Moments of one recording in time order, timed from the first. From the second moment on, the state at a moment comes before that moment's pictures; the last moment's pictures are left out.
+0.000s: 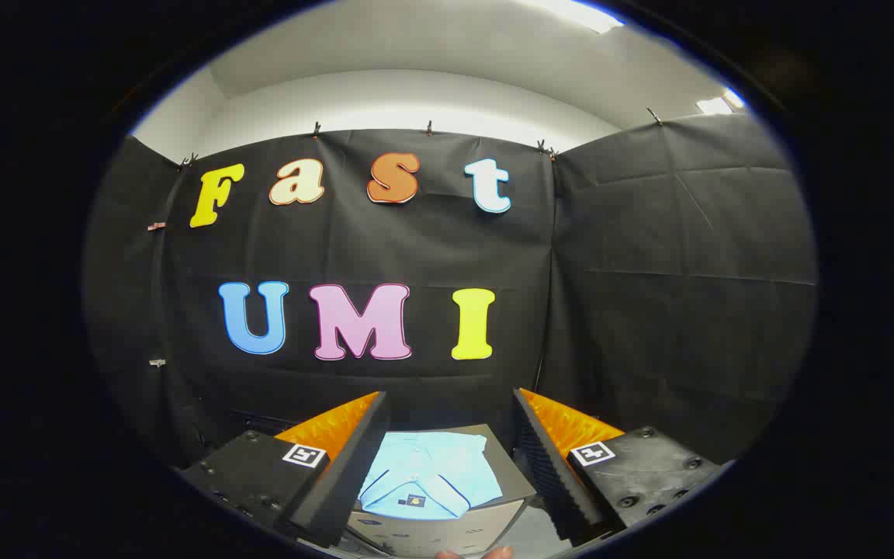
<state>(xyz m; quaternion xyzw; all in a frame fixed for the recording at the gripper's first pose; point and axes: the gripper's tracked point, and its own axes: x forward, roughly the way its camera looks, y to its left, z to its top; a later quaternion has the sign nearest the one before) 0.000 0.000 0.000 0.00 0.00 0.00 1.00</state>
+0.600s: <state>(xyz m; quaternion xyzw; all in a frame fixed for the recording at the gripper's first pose) 0.011 0.000 -0.009 0.00 0.01 0.00 1.00</state>
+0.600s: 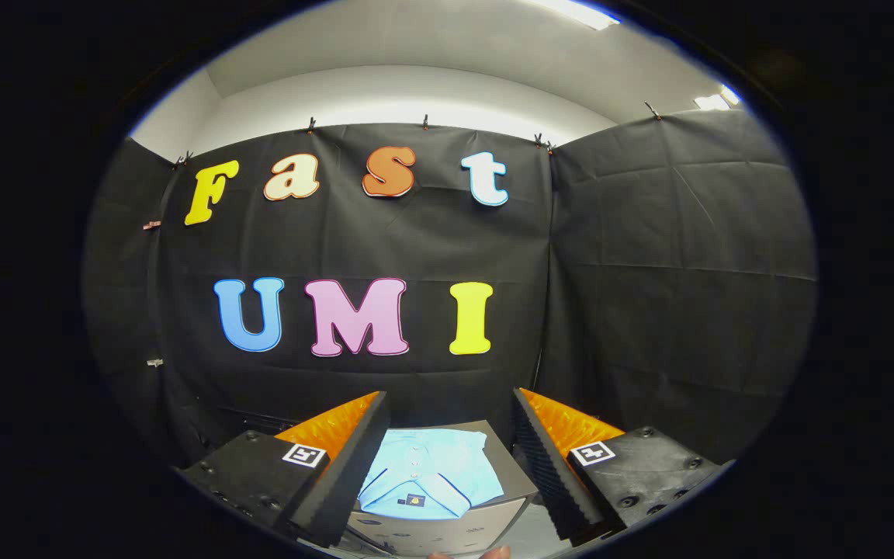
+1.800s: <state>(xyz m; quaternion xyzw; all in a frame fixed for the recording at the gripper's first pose) 0.151 0.054 -0.228 0.06 0.37 0.07 0.93</state>
